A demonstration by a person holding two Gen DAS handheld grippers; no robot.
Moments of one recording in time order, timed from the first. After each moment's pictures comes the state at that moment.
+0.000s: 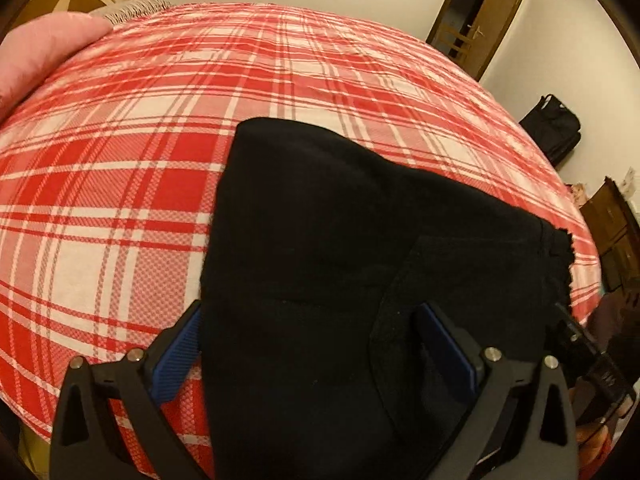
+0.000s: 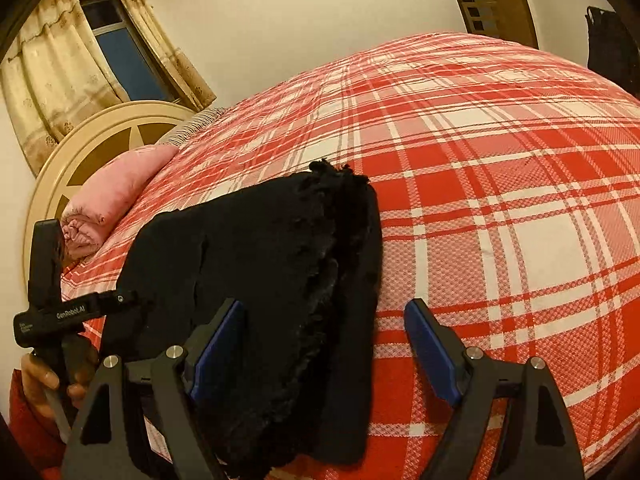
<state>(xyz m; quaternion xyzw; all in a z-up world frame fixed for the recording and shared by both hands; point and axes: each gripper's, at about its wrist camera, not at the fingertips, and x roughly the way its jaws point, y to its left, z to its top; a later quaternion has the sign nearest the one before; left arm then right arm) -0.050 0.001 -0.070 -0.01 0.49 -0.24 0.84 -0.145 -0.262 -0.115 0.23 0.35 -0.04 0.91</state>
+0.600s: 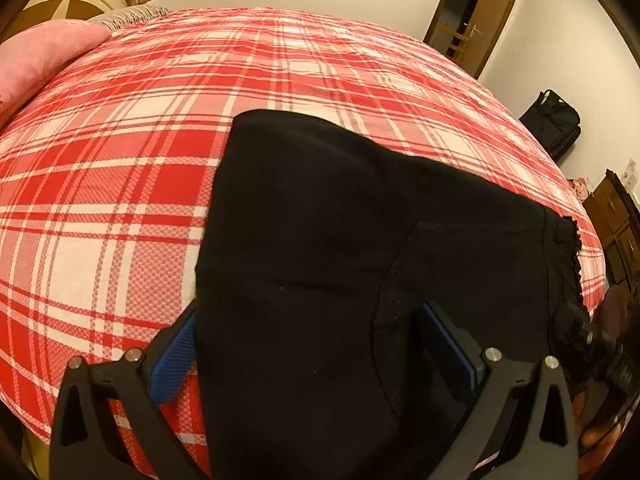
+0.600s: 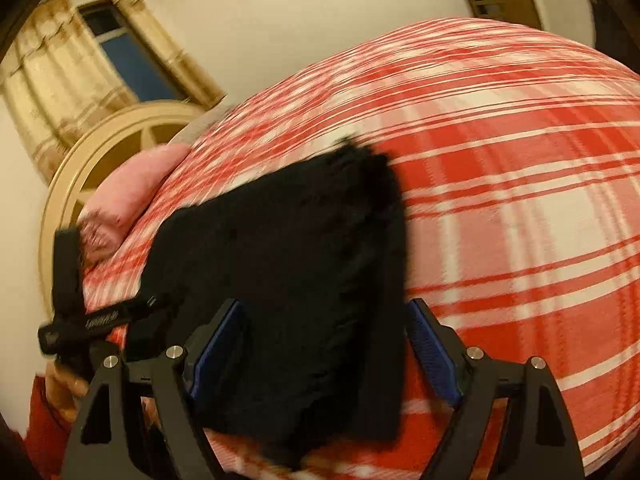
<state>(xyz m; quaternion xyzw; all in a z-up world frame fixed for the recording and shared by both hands) -0.057 -0.002 -0.074 0.01 0.48 -0.24 0.84 -0.144 -0.237 -0.115 0.23 0.37 -0.01 0.90</state>
